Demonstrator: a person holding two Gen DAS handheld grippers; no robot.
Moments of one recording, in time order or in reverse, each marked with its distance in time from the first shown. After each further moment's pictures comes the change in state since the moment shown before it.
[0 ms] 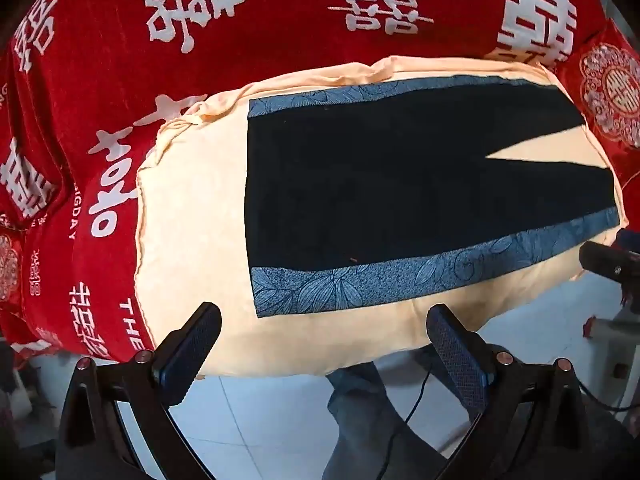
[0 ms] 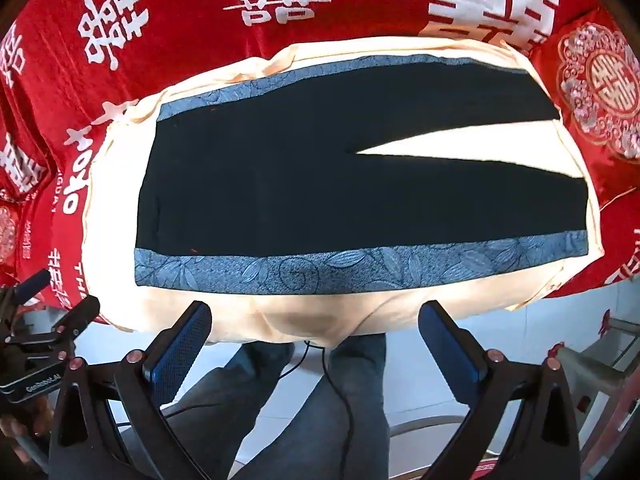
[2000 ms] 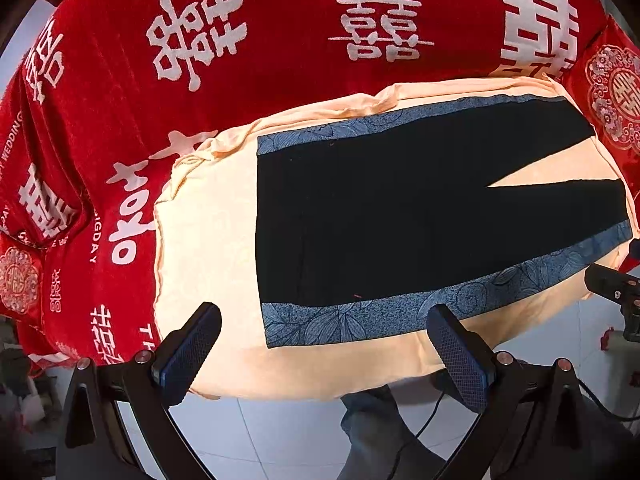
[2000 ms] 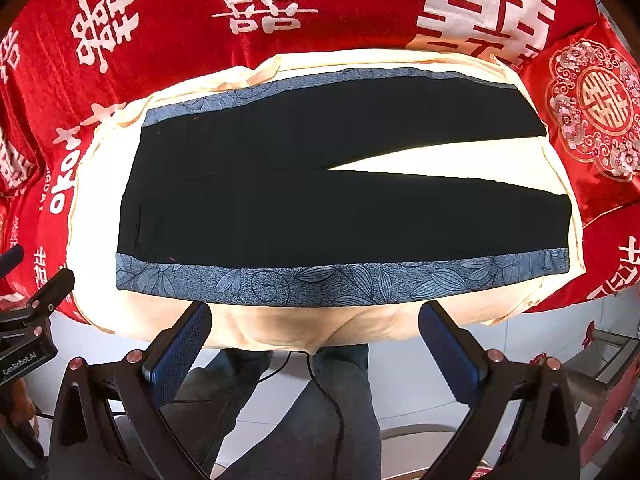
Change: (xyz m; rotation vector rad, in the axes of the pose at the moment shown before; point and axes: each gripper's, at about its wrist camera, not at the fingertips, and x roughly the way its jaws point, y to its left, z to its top) left arm -0.015 -0.019 0.022 0.022 -0.074 0.091; right arm -0.005 -0.014 0.011 -0.011 -0.008 -0.047
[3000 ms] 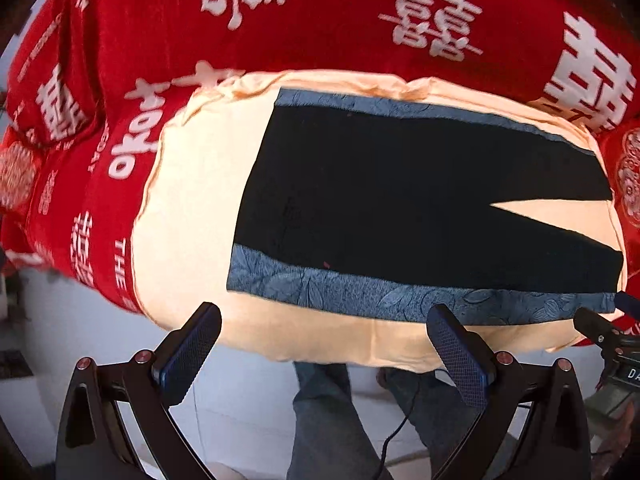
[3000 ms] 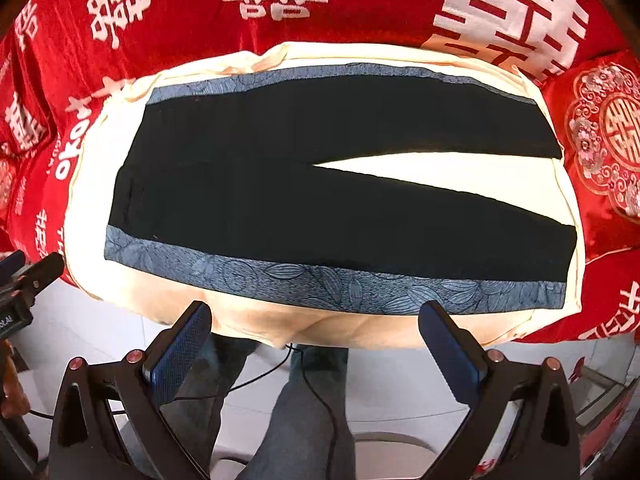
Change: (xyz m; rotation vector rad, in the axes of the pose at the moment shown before) left arm 0.007 -0.022 -0.012 -0.305 0.131 -0.015; right arm 0.018 -0.043 0.013 -0.131 0.054 0.039
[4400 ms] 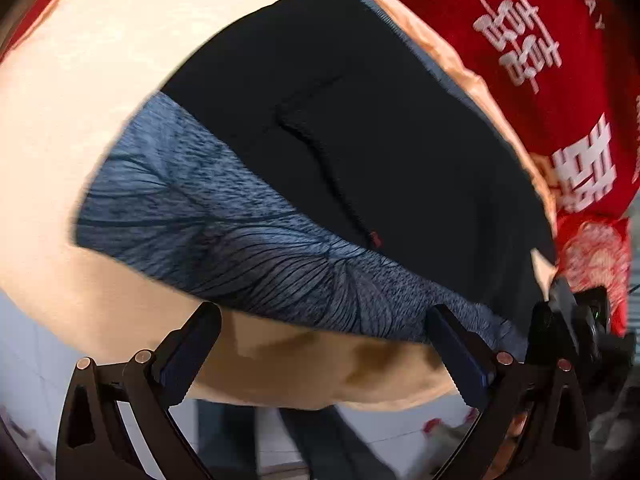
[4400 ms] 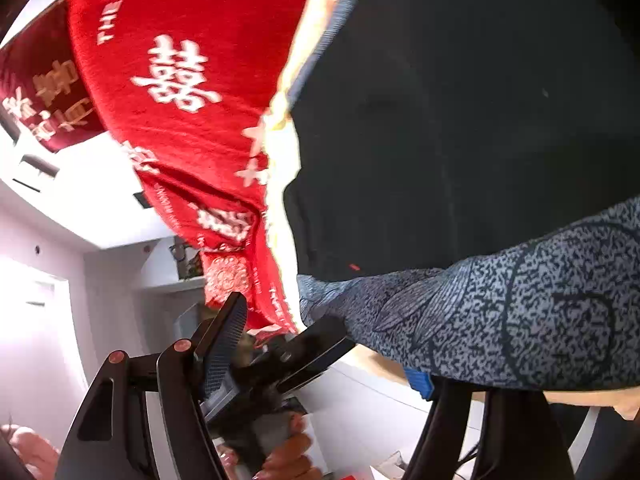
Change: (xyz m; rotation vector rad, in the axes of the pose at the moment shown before) left arm 0.207 0.078 -0.025 -0.324 0.075 -0.563; right arm 0.196 0.089 -0.021 0.409 -0.069 1.130
